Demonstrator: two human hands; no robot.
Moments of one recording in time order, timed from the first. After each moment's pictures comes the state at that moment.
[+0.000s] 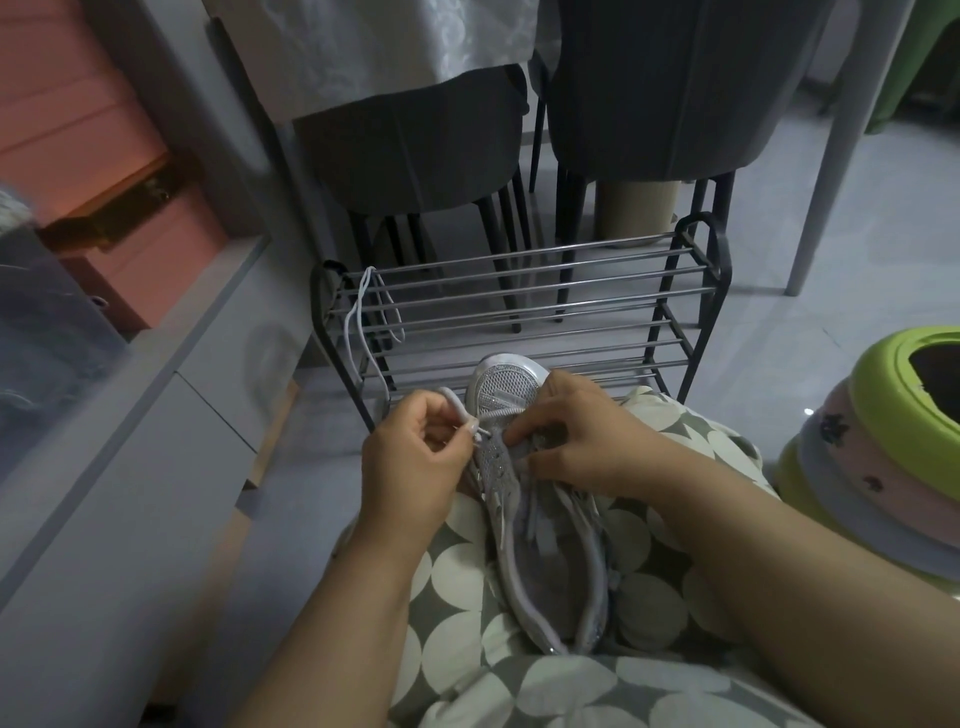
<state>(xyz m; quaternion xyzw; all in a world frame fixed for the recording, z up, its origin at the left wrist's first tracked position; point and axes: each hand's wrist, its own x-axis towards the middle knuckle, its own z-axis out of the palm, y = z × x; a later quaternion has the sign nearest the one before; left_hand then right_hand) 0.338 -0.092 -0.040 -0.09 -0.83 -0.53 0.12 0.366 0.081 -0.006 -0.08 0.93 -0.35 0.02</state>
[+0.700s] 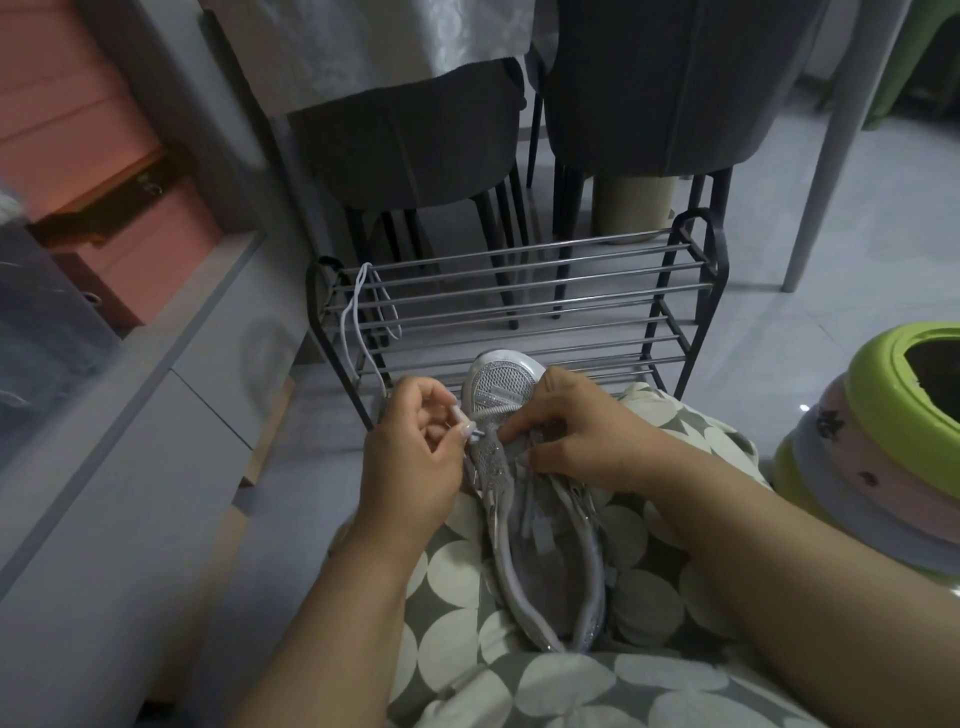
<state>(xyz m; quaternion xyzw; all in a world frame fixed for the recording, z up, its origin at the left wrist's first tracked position) 0.343 -0.092 -0.034 -0.12 -0.84 -0.52 0.10 0.368 0.084 -0.004 -0.09 0.92 -0.38 0.03</state>
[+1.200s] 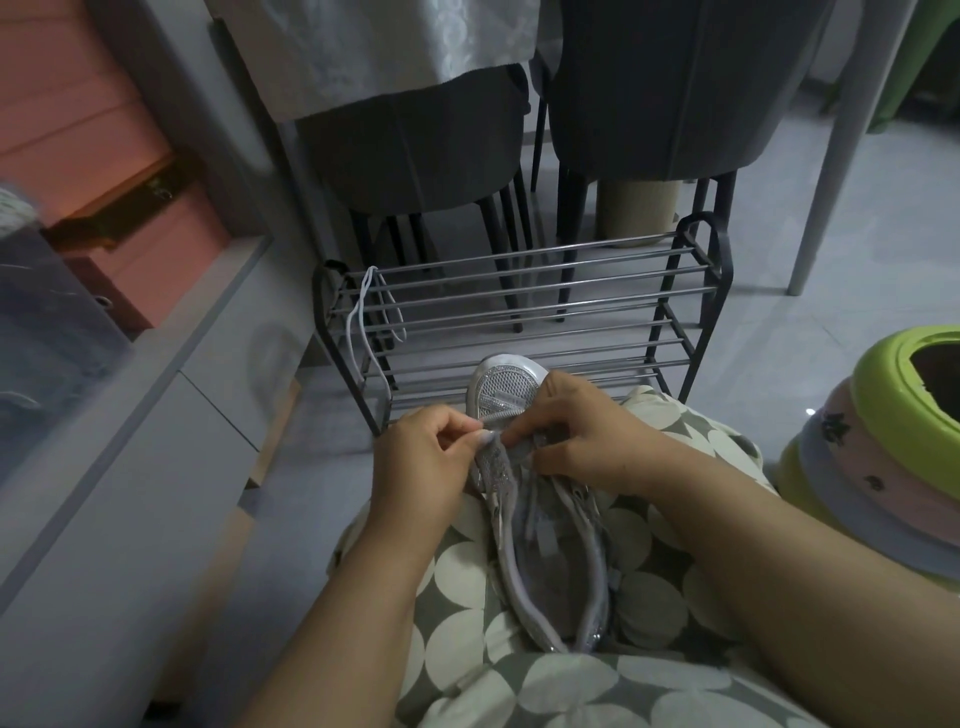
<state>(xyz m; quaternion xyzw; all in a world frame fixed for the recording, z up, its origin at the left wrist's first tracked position) 0.343 -0.090 -0.034 -0.09 -0.88 -0.45 0.08 0.366 0.083 -0.005 -0.10 0.92 -0.39 0.03</state>
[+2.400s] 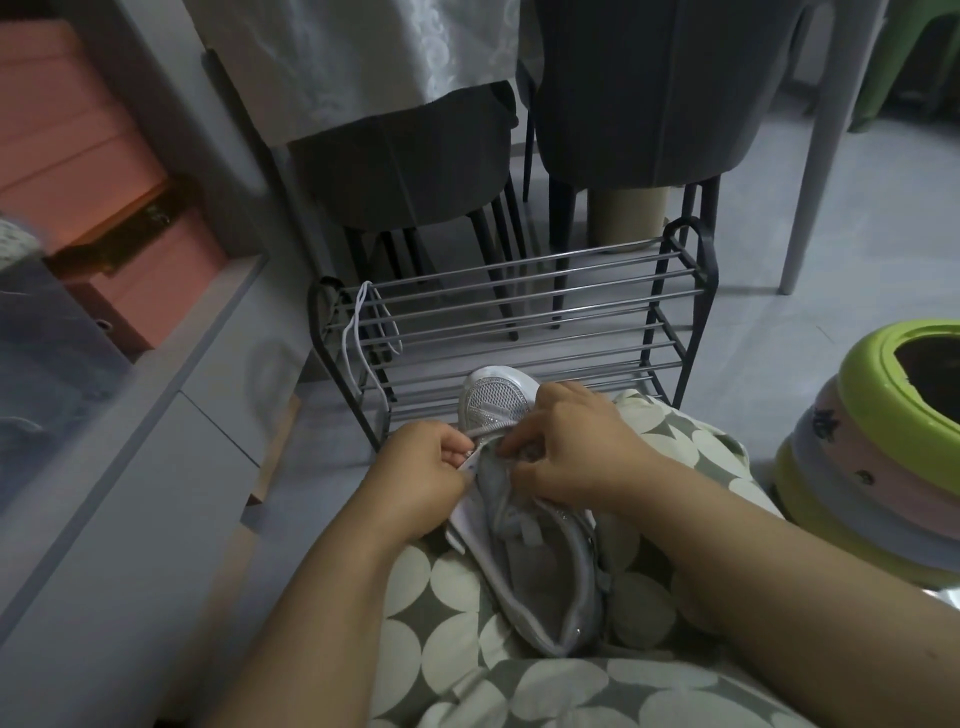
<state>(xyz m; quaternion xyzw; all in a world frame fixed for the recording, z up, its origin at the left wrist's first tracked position) 0.342 -0.092 -0.006 -0.10 -0.92 -0.35 -0.13 0.375 0.075 -0.006 -0.06 0.97 -0.23 -0.01</state>
